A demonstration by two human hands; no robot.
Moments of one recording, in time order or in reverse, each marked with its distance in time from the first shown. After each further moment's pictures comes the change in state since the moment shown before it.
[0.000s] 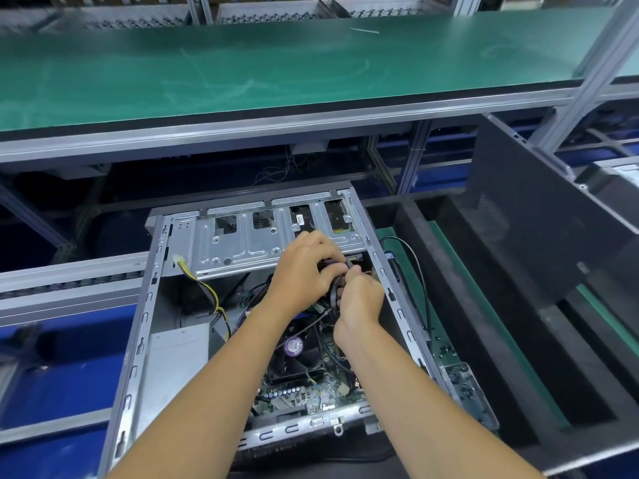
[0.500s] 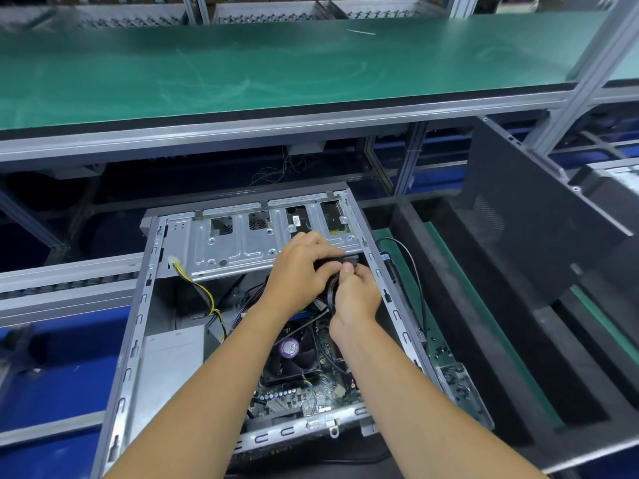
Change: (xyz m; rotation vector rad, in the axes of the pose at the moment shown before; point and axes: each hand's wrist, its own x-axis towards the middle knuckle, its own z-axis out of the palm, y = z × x) left_hand 0.002 0.000 0.000 -0.001 -0.009 -0.029; right_hand -0.003 -0.006 0.002 0.045 0.005 -0.033
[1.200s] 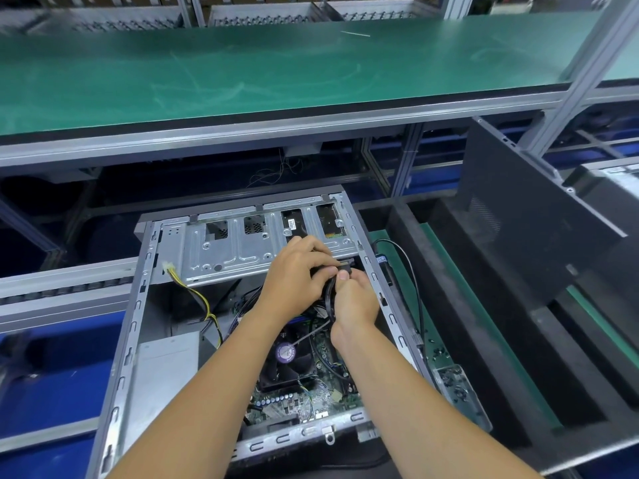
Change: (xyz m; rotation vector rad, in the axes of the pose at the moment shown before) left_hand -0.001 0.001 0.001 0.066 0.015 0.062; right_hand 0.003 -0.001 -0.006 -0.138 -0.036 0.036
